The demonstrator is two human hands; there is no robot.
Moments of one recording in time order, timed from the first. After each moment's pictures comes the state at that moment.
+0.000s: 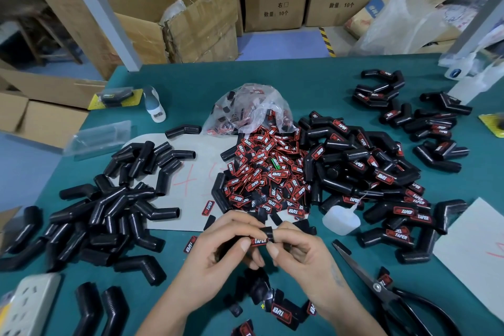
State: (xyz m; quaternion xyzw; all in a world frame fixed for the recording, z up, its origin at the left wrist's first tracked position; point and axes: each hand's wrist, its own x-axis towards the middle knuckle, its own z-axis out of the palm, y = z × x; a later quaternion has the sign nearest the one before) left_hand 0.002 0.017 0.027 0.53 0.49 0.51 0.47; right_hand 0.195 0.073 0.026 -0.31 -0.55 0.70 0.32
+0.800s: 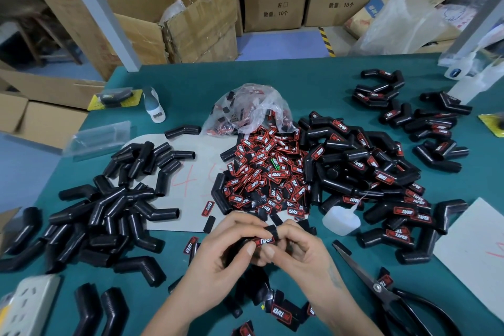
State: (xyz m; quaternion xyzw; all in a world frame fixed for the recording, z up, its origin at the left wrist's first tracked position) left_hand 0.005 0.017 0.019 0.59 0.53 0.47 0.39; right_hand 0.195 0.072 0.024 -0.38 -0.54 0.69 0.32
